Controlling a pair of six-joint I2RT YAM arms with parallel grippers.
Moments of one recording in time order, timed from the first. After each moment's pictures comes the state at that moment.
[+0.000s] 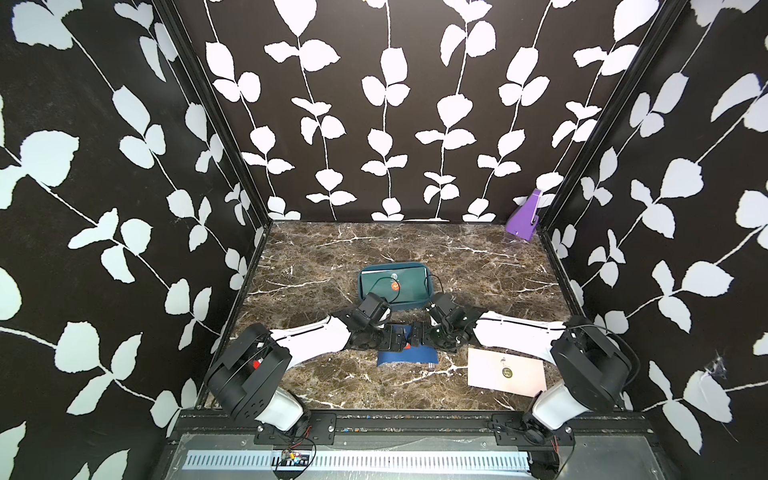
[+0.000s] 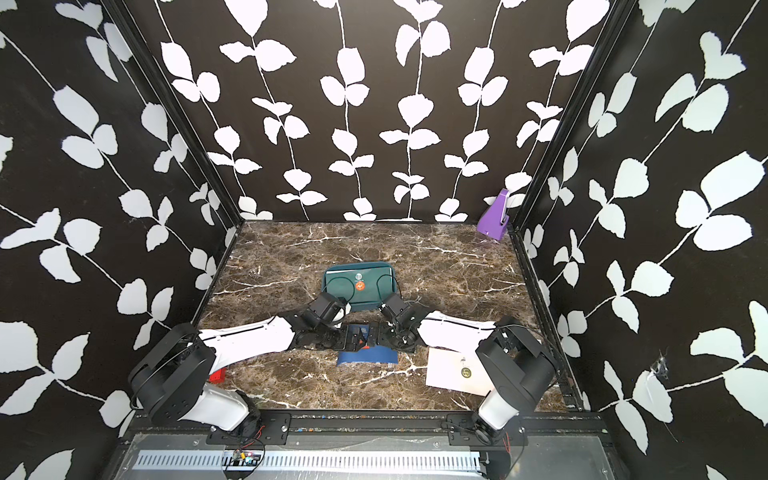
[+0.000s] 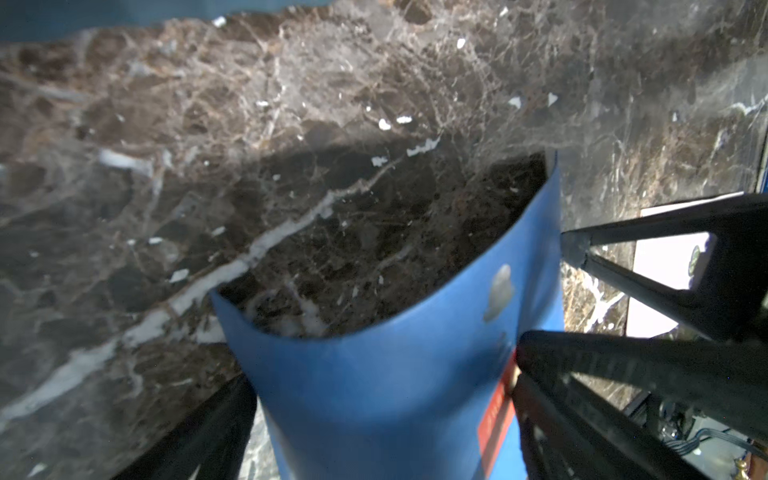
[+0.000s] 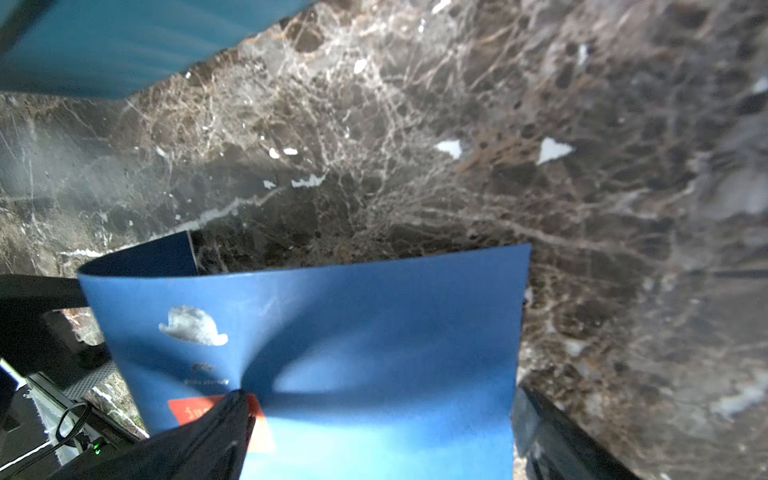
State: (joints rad) left arm -0.76 1.48 0.70 -0.31 0.26 -0.61; right arm 0.83 1.61 0.85 -0.36 -0.18 0.88
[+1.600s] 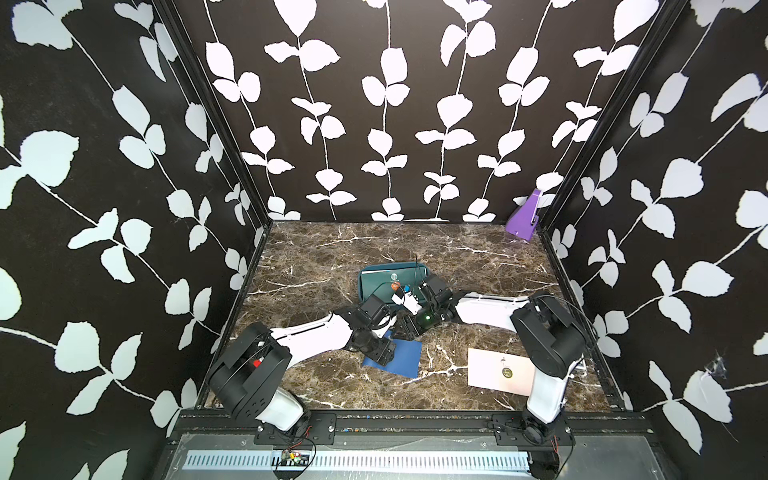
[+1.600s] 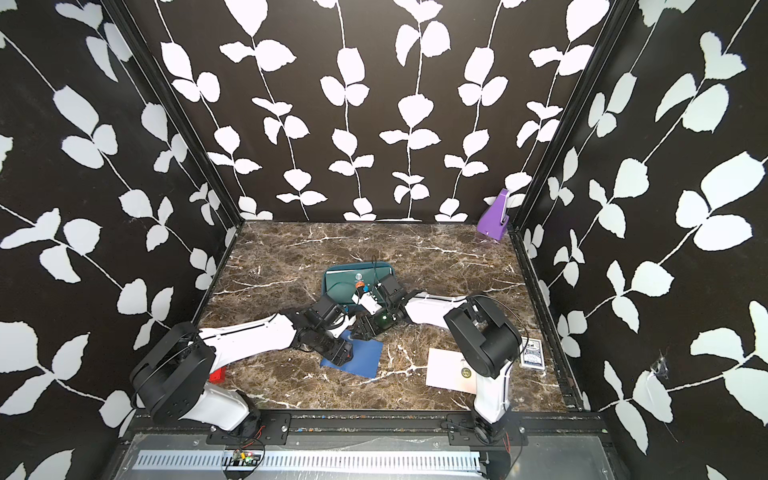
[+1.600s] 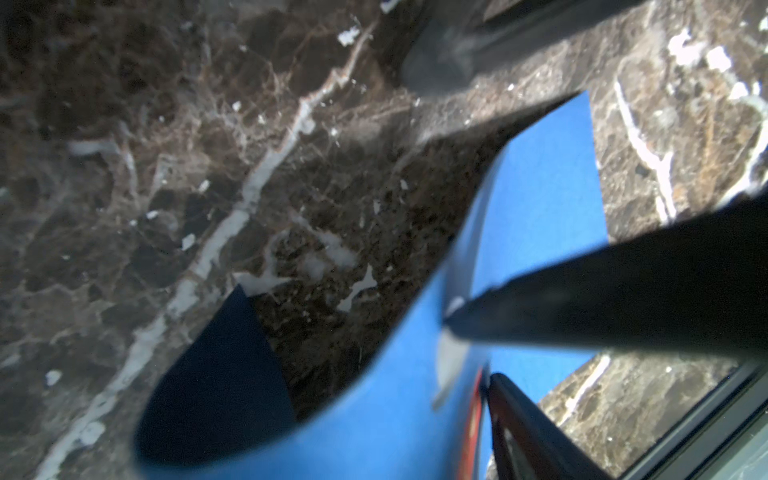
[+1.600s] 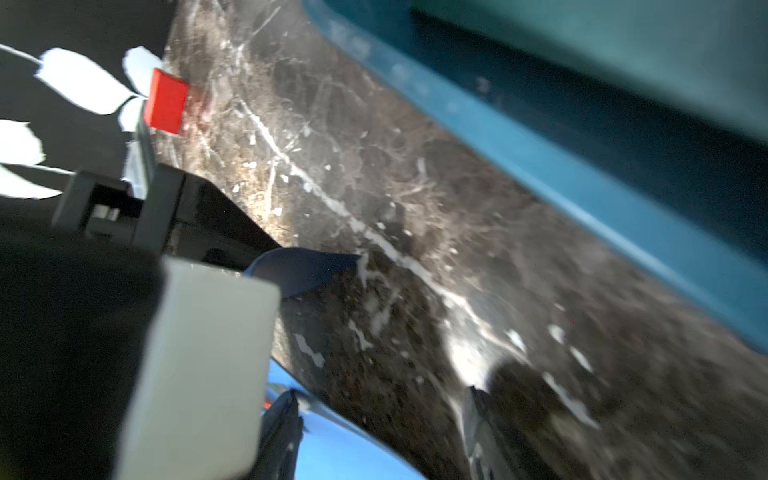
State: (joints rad) left arm -0.77 1.49 0.74 -0.52 0.20 -0.17; right arm 0.71 1.88 1.06 -0.20 -0.70 0.15
